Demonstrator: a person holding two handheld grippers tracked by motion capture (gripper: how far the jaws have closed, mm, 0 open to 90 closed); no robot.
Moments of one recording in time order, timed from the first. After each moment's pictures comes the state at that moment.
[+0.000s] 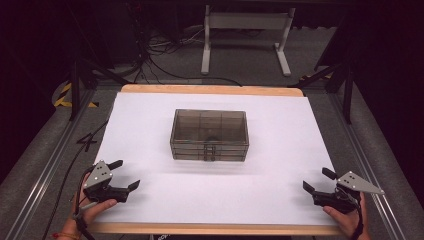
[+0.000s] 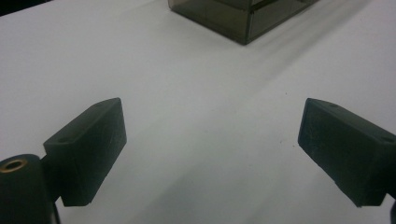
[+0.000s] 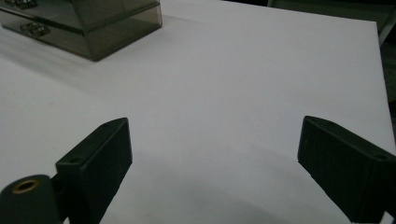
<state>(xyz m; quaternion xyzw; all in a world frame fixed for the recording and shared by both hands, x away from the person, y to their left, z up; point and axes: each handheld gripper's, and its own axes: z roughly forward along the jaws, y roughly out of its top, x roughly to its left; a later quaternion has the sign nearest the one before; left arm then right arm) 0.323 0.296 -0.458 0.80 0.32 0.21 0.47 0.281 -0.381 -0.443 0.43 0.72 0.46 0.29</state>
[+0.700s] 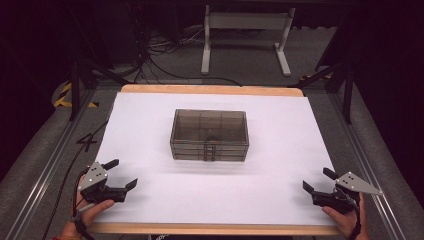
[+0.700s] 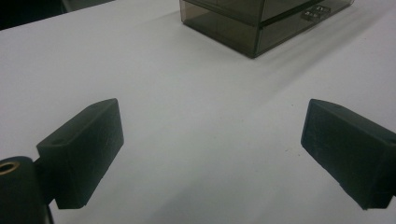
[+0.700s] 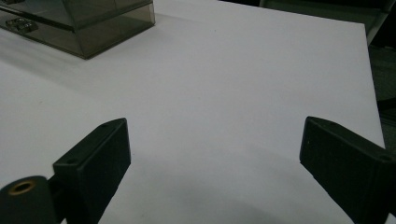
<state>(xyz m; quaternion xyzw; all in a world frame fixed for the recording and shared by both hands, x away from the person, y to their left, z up) 0.320 0.300 -0.459 0.78 0.33 0.22 0.49 0.281 -0.377 -0.444 0.43 0.72 0.44 0.30</state>
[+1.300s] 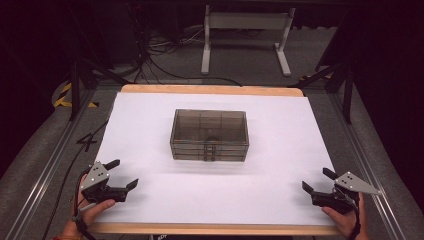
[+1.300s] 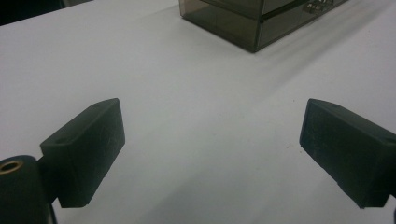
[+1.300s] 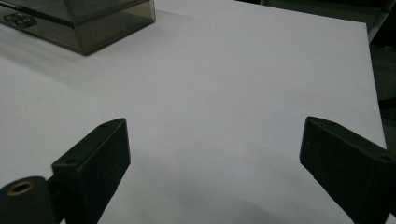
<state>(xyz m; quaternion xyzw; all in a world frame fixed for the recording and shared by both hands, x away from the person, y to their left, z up) 0.321 0.298 -0.459 0.78 0.33 0.22 0.47 0.281 -0.376 -0.444 0.43 0.73 0.44 0.30</state>
